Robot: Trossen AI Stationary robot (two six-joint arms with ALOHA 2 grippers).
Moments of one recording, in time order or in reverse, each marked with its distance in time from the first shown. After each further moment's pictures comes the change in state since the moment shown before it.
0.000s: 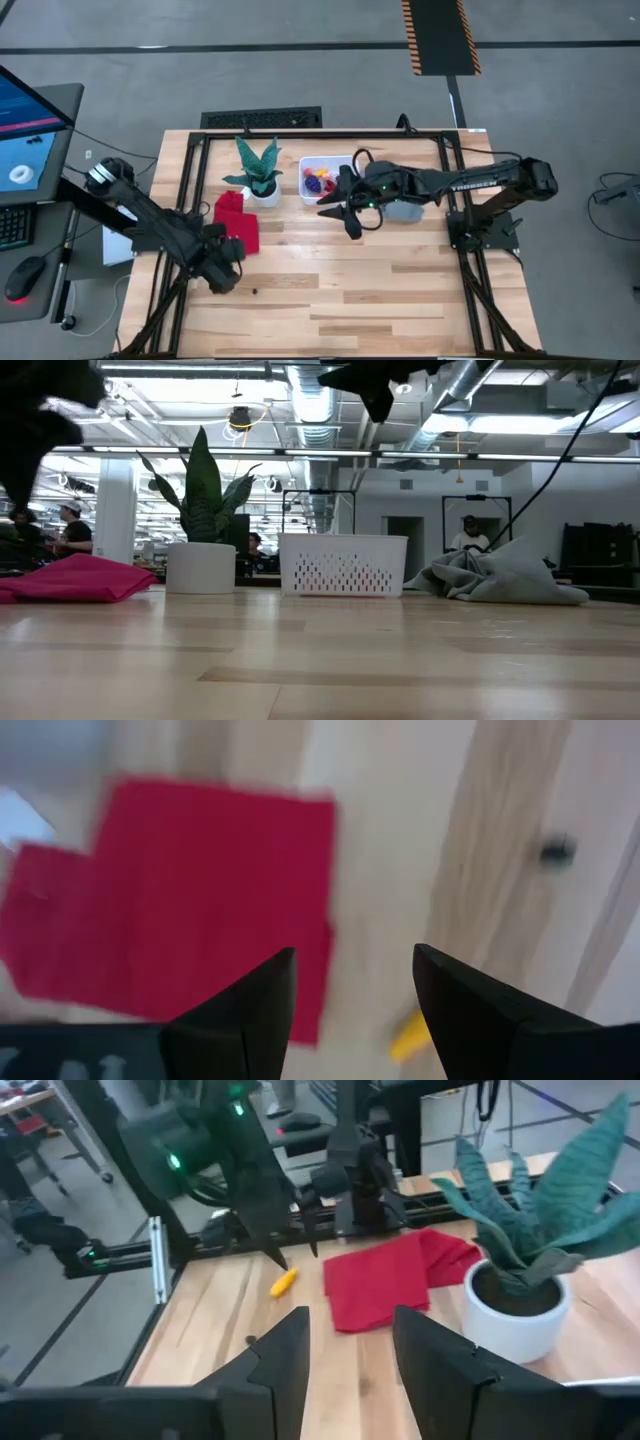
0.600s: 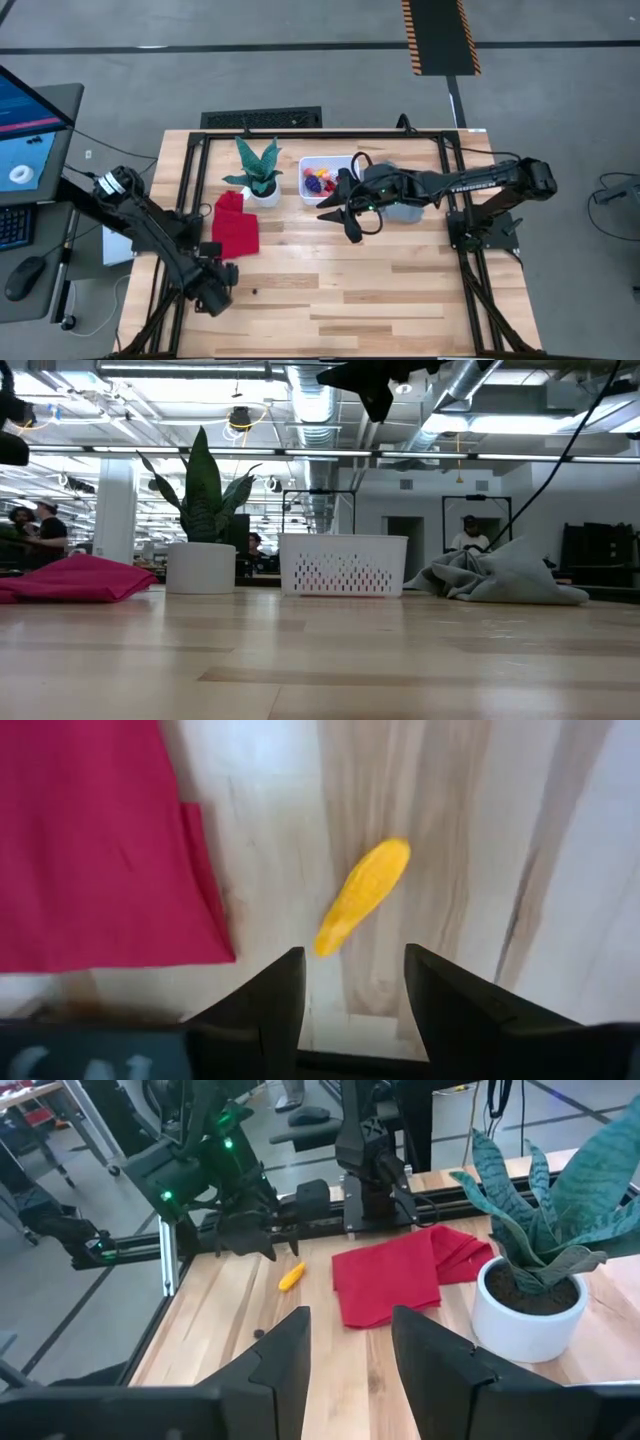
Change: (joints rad) left arm -0.157 0.181 0.000 0.017 0.241 0.037; right arm 0.030 0.009 0.000 0.001 0.001 -0.007
